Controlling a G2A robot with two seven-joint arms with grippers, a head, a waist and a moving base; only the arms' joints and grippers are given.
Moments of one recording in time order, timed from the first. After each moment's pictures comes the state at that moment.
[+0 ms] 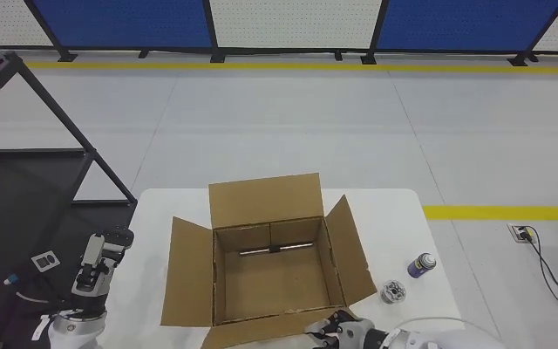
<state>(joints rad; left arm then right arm) 1.41 -1.22 -1.83 -1.75 -0.18 -0.63 -0.29 -1.06 -0.76 1.03 -2.35 -1.20 -0.68 0.70</state>
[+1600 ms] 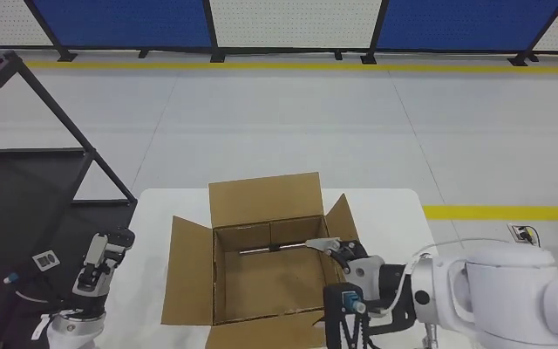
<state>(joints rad) 1.43 -1.22 -1.85 -1.77 -0.17 -0.60 -0.32 -0.47 -0.81 0.96 -2.17 -0.62 -0.73 0.91</state>
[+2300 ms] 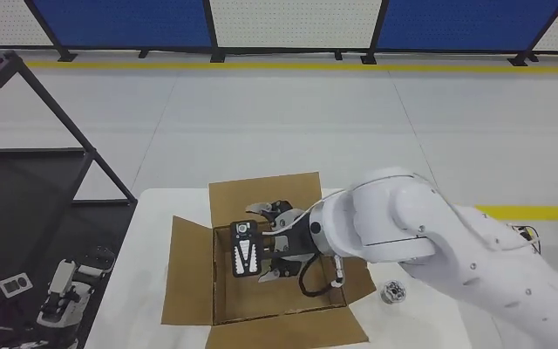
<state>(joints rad) 1.58 -1.21 -1.97 -1.86 -0.34 -0.61 -0.44 0.07 -1.06 0.46 -1.75 -0.50 -0.62 0.94</state>
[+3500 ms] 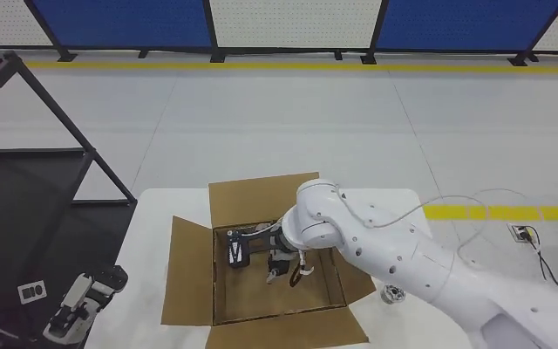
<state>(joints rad) 1.67 -1.19 -2.01 -1.91 -0.43 -0.51 -0.63 0.09 -1.35 0.17 -1.21 -0.54 -0.71 0.98</state>
